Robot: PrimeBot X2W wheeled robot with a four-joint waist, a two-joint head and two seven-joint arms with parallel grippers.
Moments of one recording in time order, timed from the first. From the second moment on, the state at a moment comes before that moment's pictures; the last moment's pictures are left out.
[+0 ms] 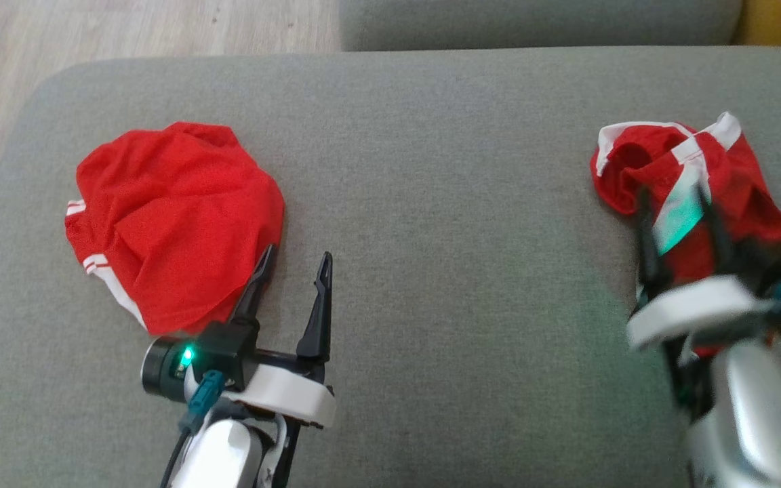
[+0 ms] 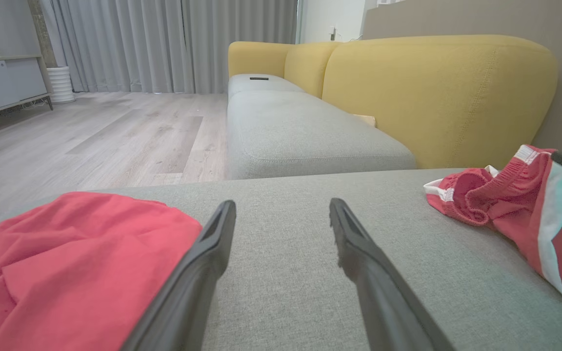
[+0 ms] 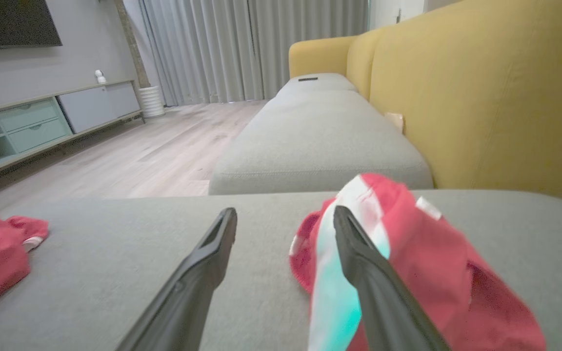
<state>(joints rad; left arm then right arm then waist) -0.10 0.05 -0.40 0.12 -0.14 0.12 -0.26 -0.26 -0.05 -0.06 0.31 0.09 0.12 -0.10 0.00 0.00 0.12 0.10</state>
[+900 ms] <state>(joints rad) -0.09 0.05 -0.42 0.12 -0.15 0.12 -0.26 -0.35 -0.05 -0.18 0.28 -0.12 0.12 0.01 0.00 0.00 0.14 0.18</state>
